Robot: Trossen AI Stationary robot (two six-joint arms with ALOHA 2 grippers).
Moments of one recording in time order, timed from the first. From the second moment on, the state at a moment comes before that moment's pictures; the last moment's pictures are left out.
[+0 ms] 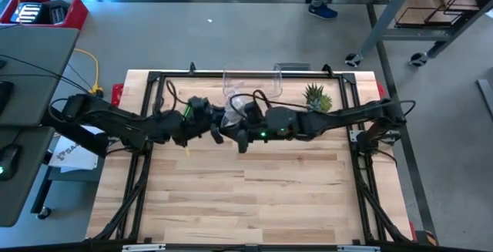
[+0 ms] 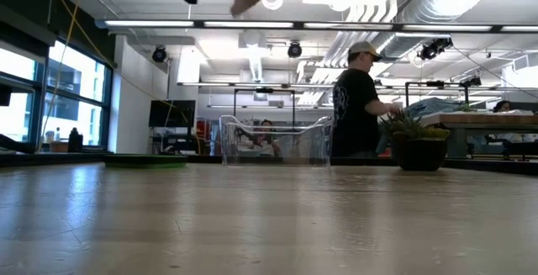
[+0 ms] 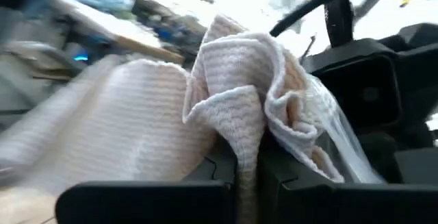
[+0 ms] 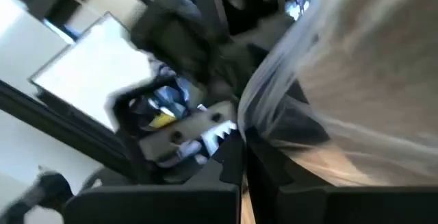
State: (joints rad) left arm -0.15 1.26 0.76 0.74 -0.59 -0.39; right arm 0.15 1.72 1.48 0.11 0.16 0.82
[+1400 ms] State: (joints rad) left arm -0.24 1.19 0.76 0.18 -0.38 -0.45; right arm 0.15 1.72 1.48 -0.07 0.17 0.88
